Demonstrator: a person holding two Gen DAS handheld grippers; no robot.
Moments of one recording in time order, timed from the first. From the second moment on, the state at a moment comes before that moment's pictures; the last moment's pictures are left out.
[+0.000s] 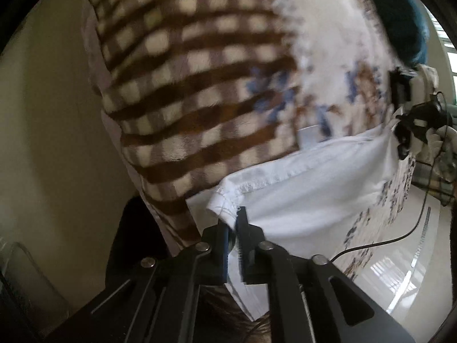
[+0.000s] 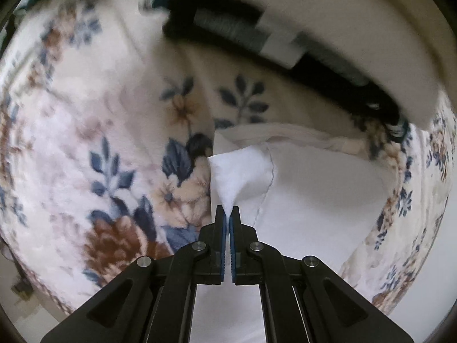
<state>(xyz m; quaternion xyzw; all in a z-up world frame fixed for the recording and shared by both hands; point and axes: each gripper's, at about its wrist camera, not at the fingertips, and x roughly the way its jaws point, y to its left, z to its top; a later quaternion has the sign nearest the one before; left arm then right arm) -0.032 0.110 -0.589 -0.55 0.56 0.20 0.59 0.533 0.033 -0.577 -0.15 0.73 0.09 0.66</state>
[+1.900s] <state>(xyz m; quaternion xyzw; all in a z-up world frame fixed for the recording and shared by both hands) 0.532 0.047 -0.605 -0.24 0.57 -0.17 0.77 0.573 -0.254 -0.674 0.33 0.67 0.19 0.63</state>
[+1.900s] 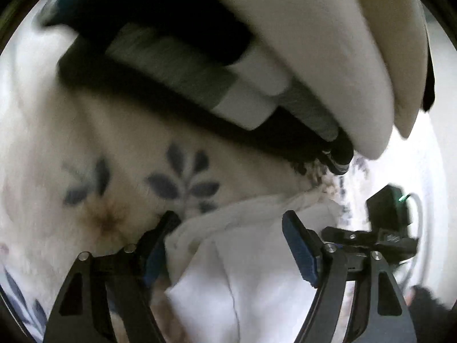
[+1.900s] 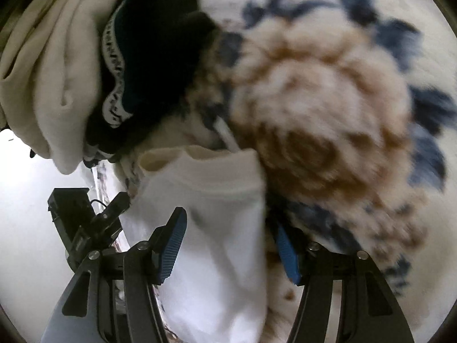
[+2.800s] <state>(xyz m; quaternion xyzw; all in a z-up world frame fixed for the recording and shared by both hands) 0.369 0.101 -0.493 -0.29 0.56 -0.23 0.74 0.404 -0.237 -0.548 0.29 0.62 0.25 0.68</state>
